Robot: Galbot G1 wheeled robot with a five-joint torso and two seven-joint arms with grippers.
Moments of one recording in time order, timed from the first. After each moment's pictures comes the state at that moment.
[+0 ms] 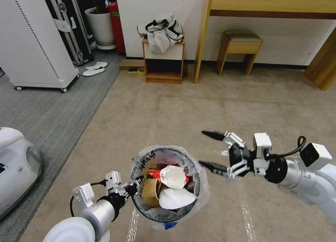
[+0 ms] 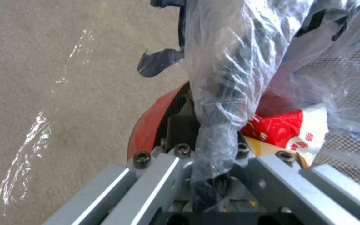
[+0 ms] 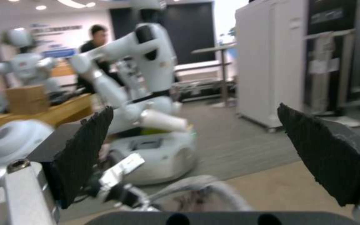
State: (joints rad) left arm 1.62 -1.22 -0.47 -2.45 -1.23 0.64 -0.58; right arm -1.39 0.72 0.70 2.21 1.09 -0.13 -0.80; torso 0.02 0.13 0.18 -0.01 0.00
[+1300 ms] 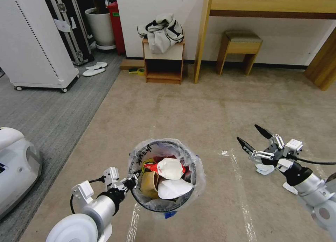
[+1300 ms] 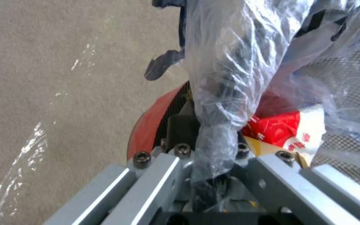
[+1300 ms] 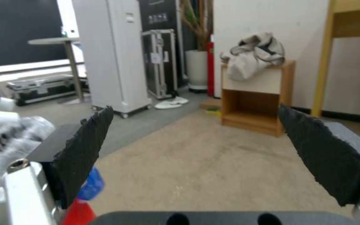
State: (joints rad) left arm 1.60 -1.29 -0.48 -2.42 -1.19 0.62 -0.54; right arm -1.58 1.04 0.93 2.05 0.77 0.00 -0.63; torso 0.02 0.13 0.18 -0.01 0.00
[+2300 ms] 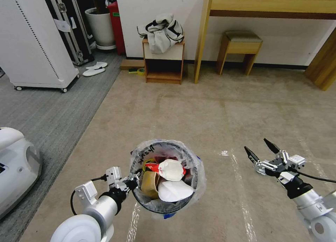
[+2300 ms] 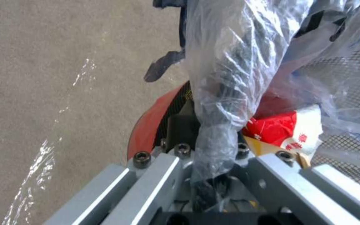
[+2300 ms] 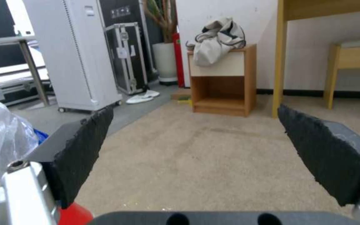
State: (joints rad) left arm 1.60 -1.29 -0.46 -2.41 -1.03 0.63 -0.45; right arm -1.62 1.18 0.96 2.01 0.70 0.03 -0.63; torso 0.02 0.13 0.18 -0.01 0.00
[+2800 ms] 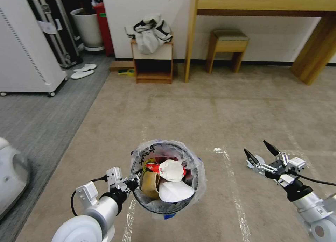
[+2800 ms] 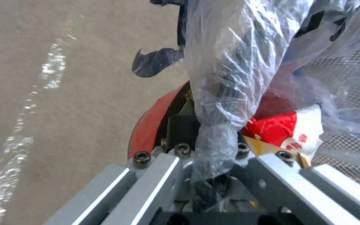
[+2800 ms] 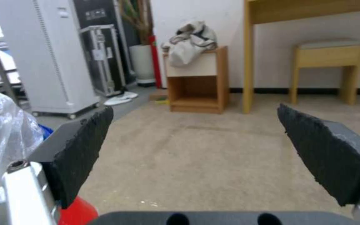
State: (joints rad) left arm 1.61 -1.32 -0.45 -2.41 -1.02 0.62 -0.45; right arm -1.63 1.19 0.96 2.01 0.69 0.04 -0.64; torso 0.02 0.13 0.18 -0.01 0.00
